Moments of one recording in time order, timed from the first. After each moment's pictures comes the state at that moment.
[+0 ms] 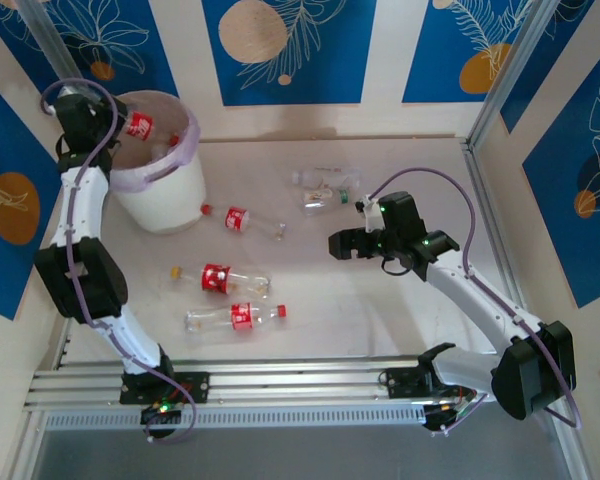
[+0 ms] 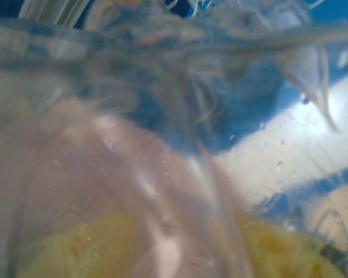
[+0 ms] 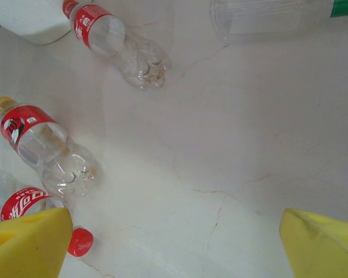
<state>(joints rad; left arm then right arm) 0.24 1.79 1.66 -0.14 0.16 -0.78 0.43 1.17 0.89 -0.52 -0.30 0.28</state>
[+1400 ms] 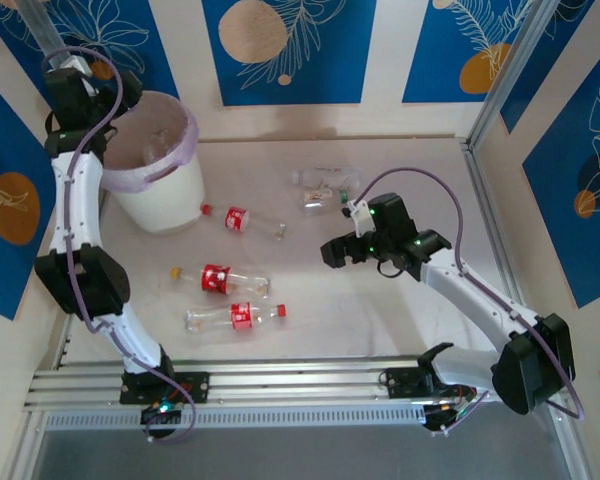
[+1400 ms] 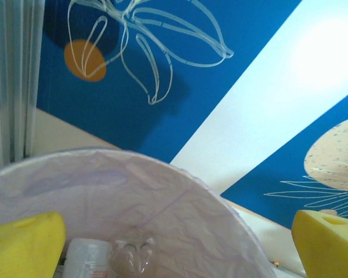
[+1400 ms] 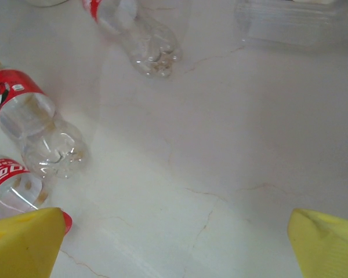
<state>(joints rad) 0.22 1.79 1.96 -0.44 0.17 -0.45 0.50 1.21 0.92 -0.53 -0.25 0.12</state>
